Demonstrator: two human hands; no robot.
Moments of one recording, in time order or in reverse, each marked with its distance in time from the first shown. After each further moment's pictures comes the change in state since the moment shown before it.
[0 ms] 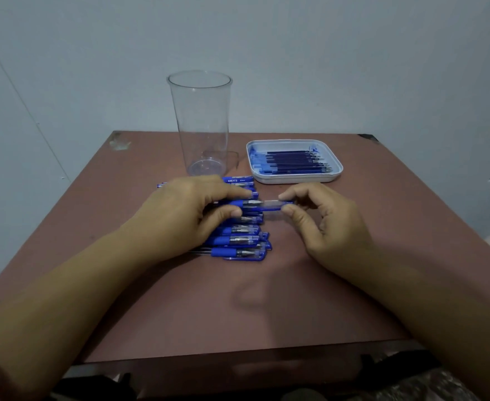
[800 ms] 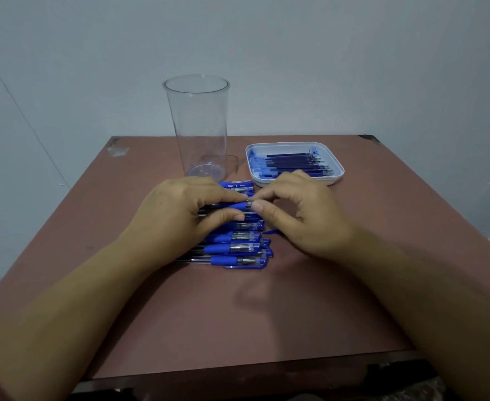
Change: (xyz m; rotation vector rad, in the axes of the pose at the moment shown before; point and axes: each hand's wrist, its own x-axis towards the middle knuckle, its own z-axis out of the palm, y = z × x) left_hand 0.004 -0.005 0.003 -0.014 0.127 0.020; right_hand 0.034 0.001 0.013 -0.087 -0.201 -0.049
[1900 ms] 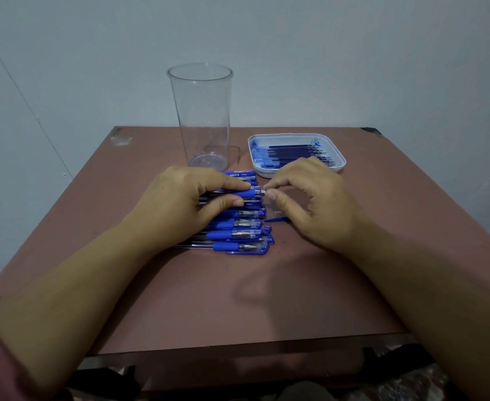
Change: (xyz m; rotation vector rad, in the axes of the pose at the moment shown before) left_hand -0.001 -0.001 0.000 -0.045 -0.006 -0.015; right_hand -0.011 0.008 -0.005 -0.105 0.136 -0.206
